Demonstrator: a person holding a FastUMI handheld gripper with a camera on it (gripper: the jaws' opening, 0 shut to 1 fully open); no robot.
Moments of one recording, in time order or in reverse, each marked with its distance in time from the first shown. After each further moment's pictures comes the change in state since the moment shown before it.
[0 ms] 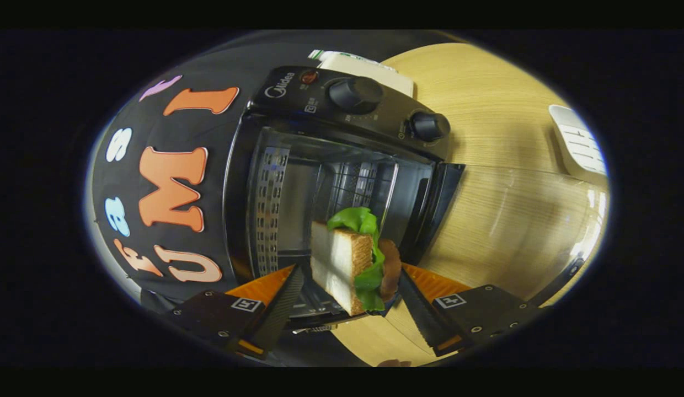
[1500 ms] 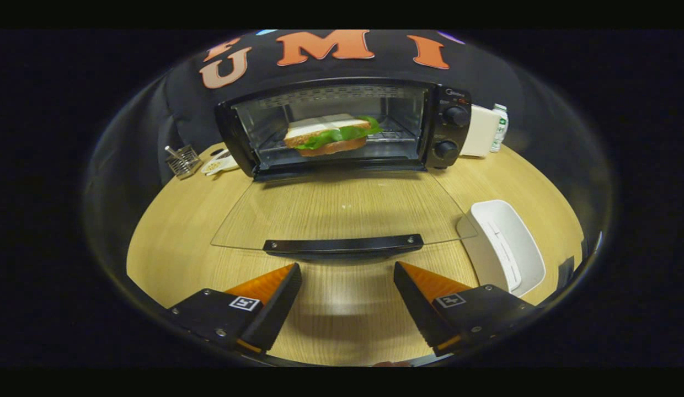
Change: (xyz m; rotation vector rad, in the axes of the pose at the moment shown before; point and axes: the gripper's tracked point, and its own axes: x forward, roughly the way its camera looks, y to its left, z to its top) arm -0.115 -0.162 -0.027 -1.295 0.141 -0.352
